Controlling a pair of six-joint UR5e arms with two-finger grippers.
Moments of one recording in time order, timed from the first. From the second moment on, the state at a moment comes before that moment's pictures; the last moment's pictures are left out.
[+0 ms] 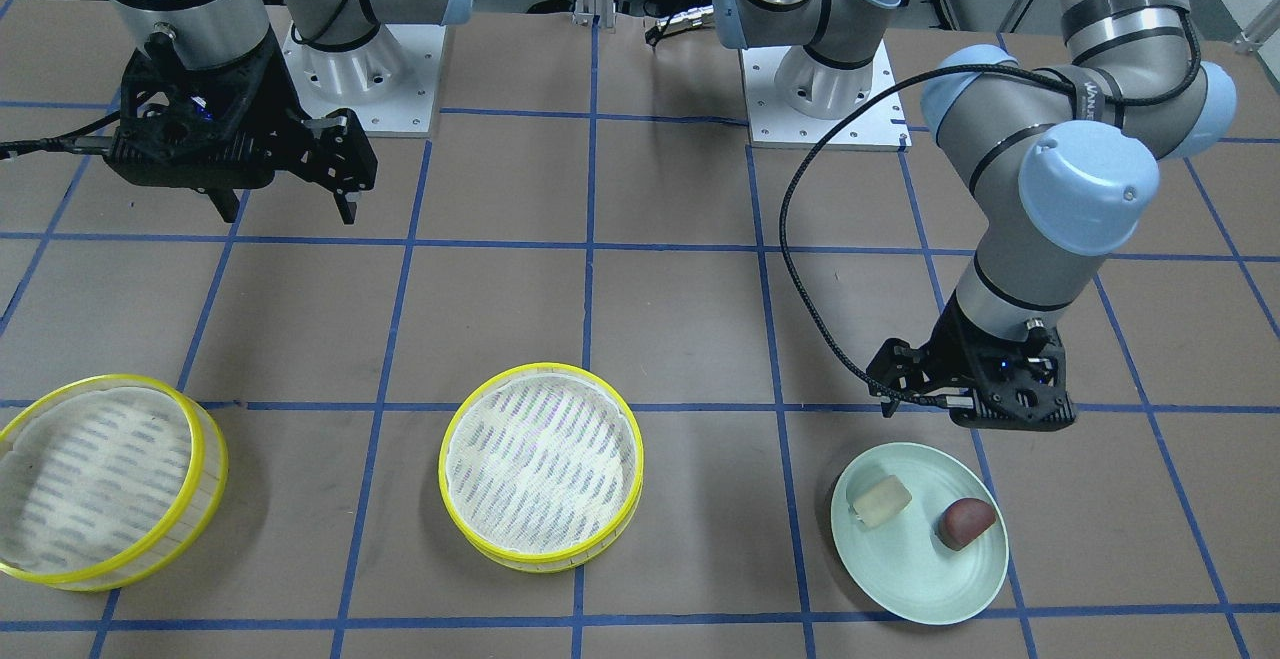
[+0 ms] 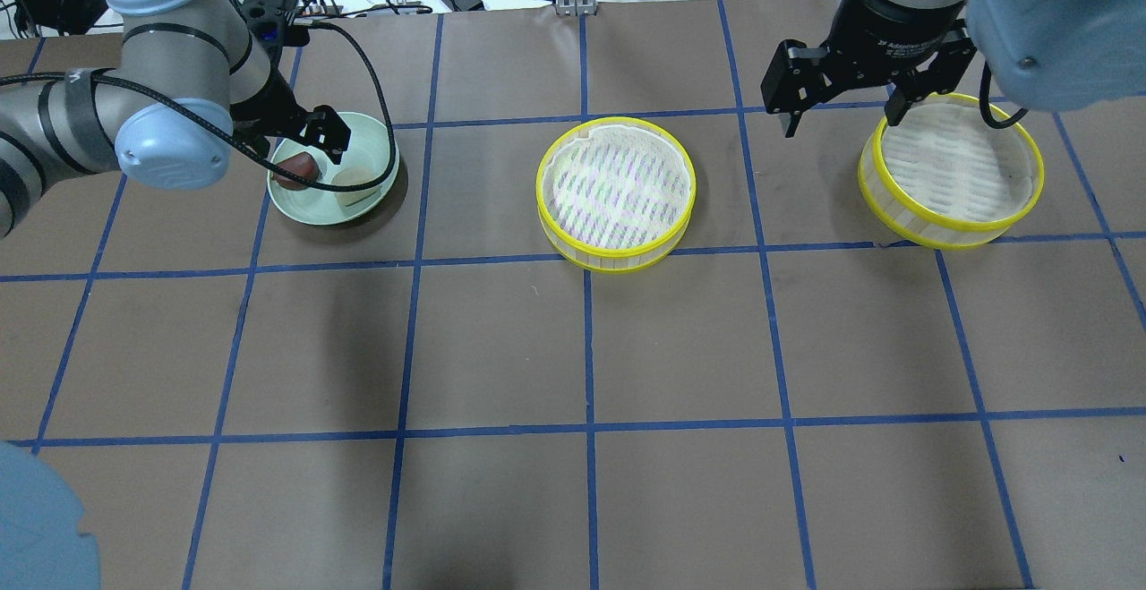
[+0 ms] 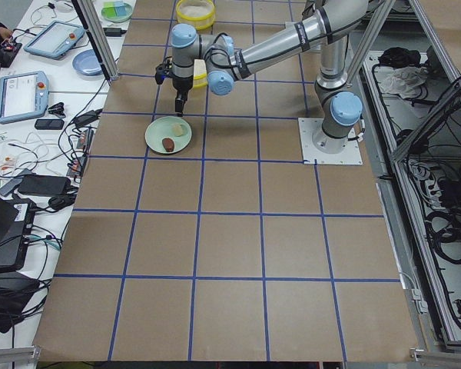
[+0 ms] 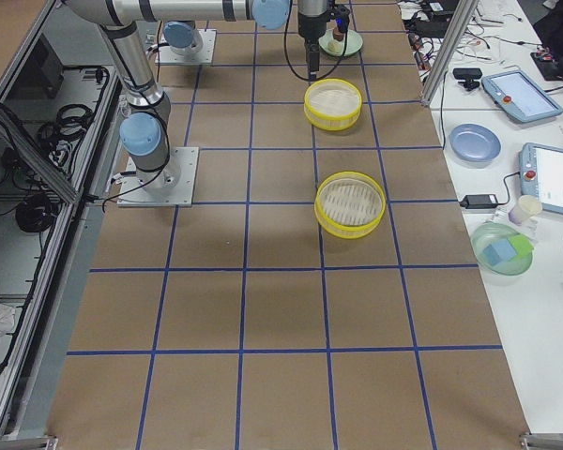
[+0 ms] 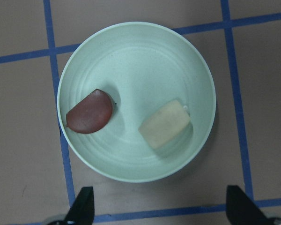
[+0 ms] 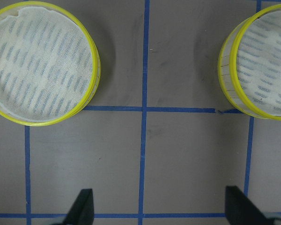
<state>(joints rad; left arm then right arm) -1.42 -1.90 -1.70 -0.96 1.61 0.30 1.60 -1.55 1.56 -1.64 -1.62 -0.01</state>
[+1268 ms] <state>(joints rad) -1.37 -2.09 -1.70 -0.80 1.49 0.40 1.60 -1.52 1.56 -1.64 -1.63 -0.01</state>
